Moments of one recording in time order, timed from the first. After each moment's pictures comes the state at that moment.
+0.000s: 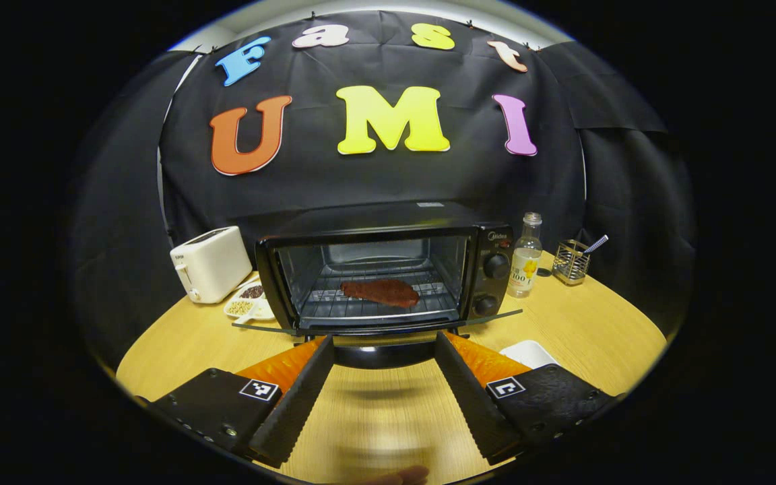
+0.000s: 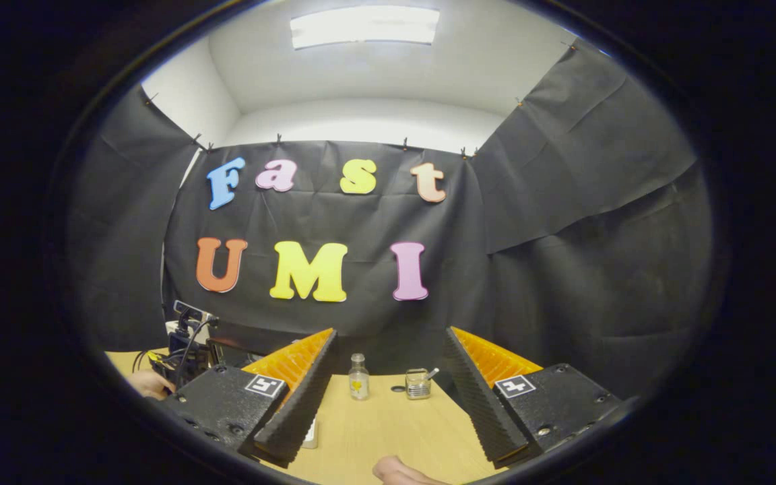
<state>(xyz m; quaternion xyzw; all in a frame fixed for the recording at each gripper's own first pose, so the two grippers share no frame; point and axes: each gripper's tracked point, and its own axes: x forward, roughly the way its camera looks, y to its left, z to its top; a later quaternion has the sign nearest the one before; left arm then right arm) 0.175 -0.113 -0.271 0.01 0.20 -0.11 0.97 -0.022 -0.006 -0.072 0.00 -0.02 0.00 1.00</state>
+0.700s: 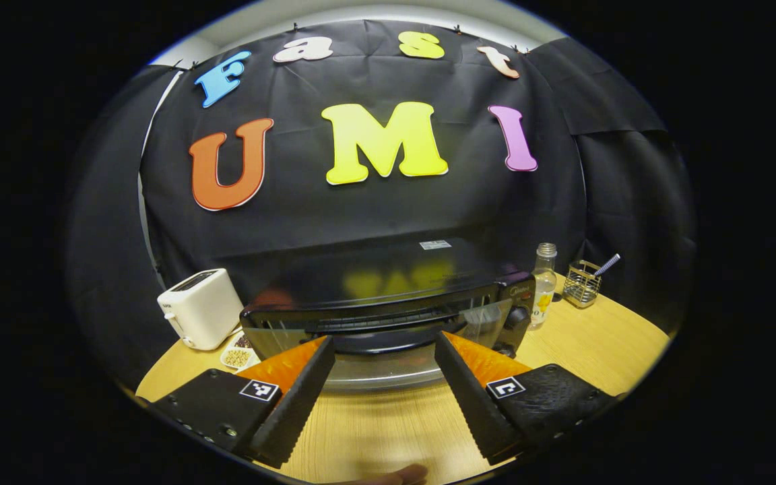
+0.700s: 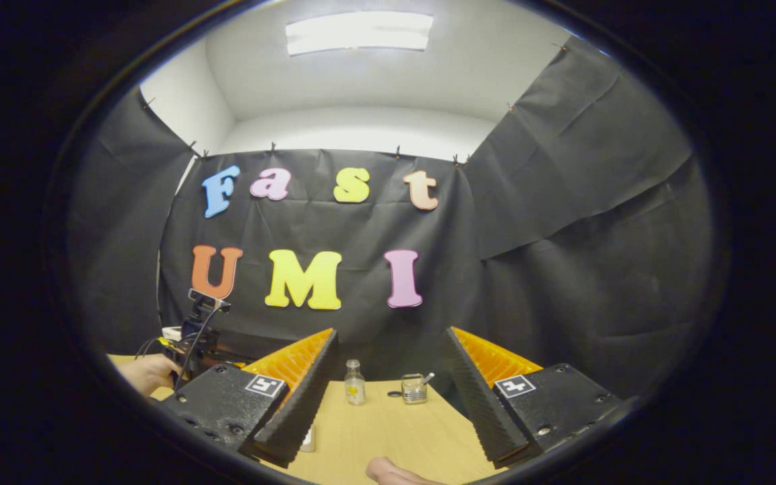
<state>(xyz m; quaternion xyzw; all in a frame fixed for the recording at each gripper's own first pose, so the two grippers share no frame) 0.253 -0.111 -0.233 0.02 0.16 -0.12 0.98 -0.033 -0.014 -0.066 0.01 -0.06 -0.01 1.00</state>
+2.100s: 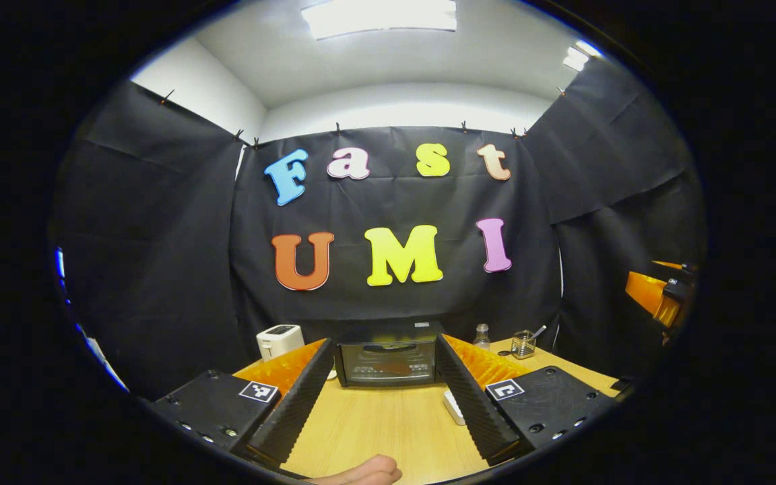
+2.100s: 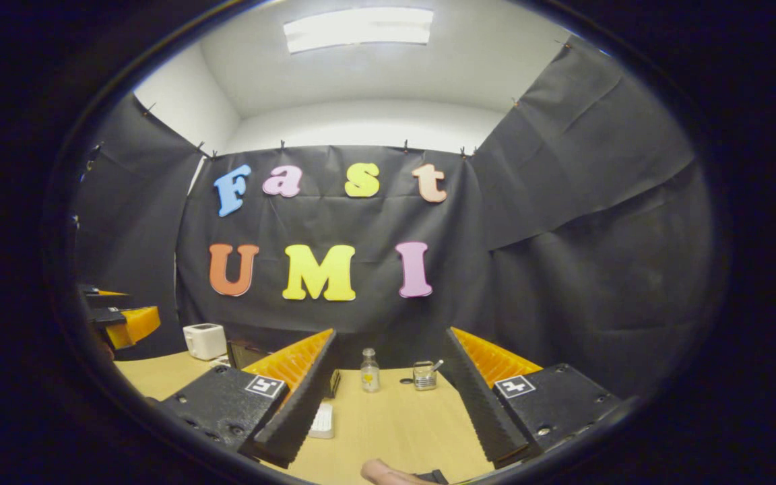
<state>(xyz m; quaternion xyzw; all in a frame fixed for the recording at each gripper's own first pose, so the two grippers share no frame) -0.083 -0.054 -0.034 0.00 -0.02 -0.05 1.00 -0.096 0.006 -0.063 0.01 -0.01 0.02 1.00</state>
